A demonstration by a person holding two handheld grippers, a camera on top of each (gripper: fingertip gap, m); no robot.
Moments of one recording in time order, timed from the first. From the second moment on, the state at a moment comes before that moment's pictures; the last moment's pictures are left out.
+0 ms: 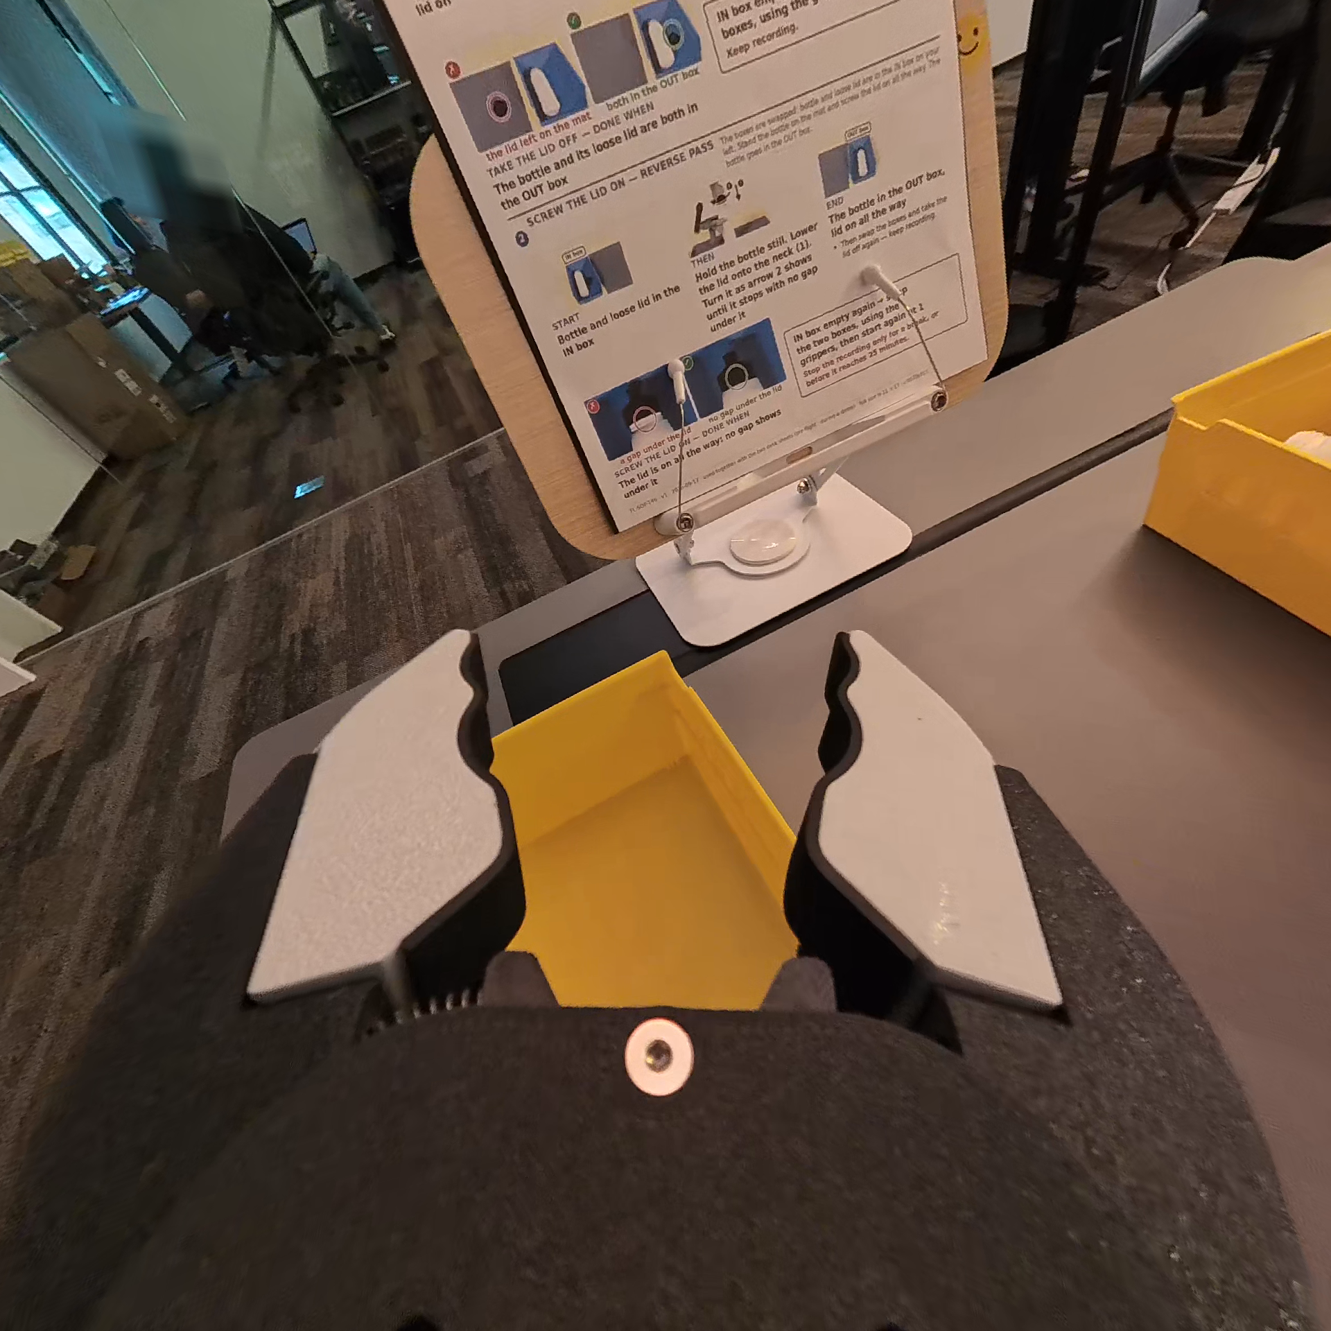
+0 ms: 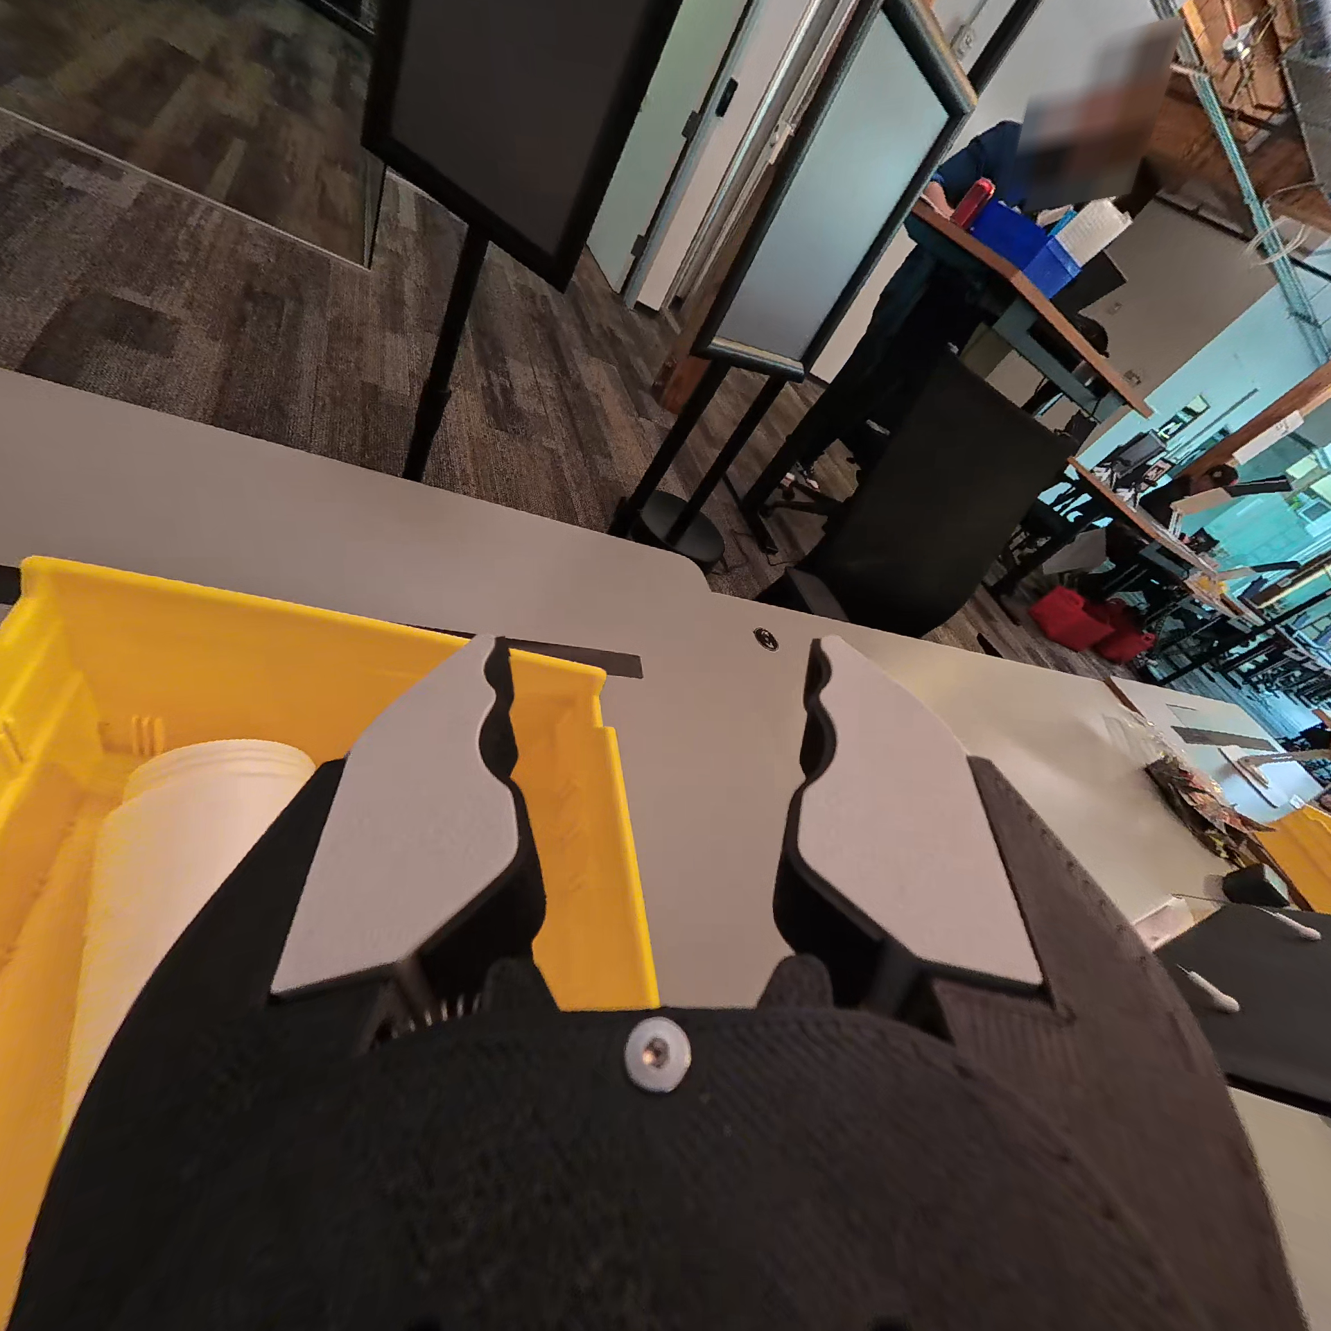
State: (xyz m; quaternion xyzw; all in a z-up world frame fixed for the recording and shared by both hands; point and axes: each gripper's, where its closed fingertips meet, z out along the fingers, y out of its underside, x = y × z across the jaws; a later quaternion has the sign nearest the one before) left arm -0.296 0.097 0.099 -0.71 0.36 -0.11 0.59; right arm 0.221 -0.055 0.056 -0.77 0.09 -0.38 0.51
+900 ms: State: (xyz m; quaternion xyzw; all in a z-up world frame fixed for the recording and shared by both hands) left arm -0.272 0.120 0.052 -0.70 0.38 0.16 0.58; right arm 0.263 -0.097 -0.047 -0.91 0.14 -0.04 0.38
